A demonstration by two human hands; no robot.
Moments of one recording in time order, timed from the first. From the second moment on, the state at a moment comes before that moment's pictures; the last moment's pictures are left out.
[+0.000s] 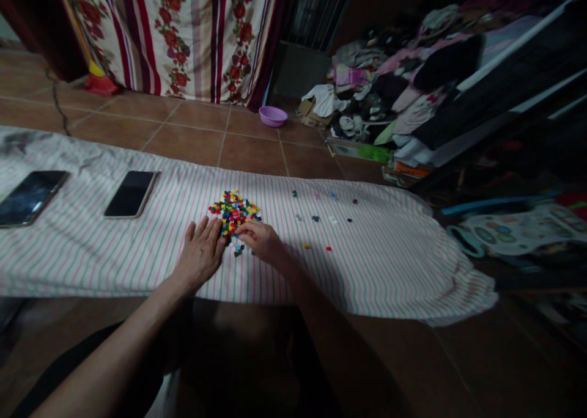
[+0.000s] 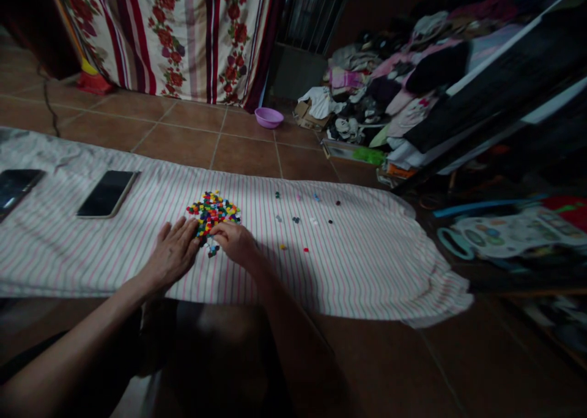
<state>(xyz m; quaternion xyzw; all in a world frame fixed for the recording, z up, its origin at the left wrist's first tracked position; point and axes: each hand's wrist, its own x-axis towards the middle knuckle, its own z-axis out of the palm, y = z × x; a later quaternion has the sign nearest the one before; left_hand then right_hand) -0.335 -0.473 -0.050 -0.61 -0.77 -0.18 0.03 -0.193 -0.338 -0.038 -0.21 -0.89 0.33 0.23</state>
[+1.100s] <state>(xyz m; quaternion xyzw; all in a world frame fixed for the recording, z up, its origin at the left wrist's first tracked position) -0.318 -0.453 -0.043 -0.57 -0.80 -0.19 0.09 -0.154 -0.325 -0.038 -0.31 -0.77 0.47 0.29</state>
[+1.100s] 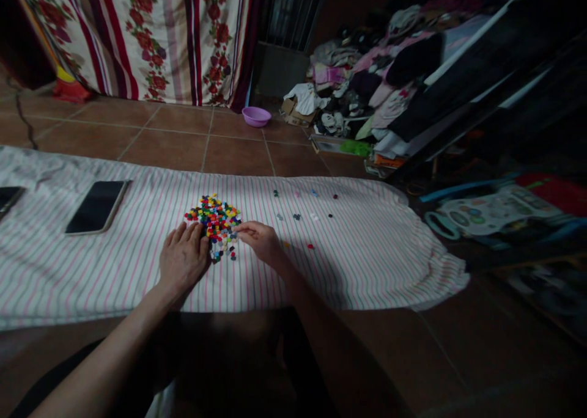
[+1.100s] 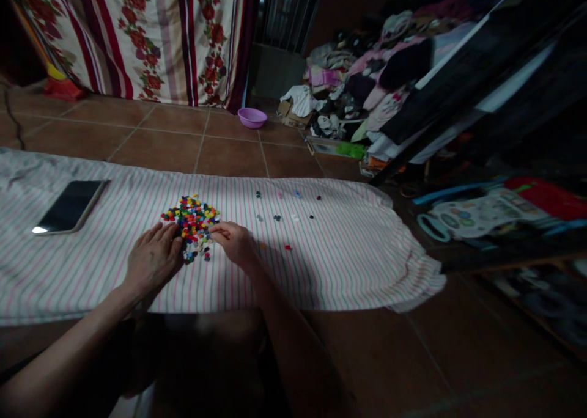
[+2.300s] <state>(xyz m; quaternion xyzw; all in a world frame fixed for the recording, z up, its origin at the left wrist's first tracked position) -0.318 -0.452 -0.043 -0.58 -0.79 -0.17 0.09 -0.038 -0.236 -0.054 -0.54 -0.77 0.16 0.30</state>
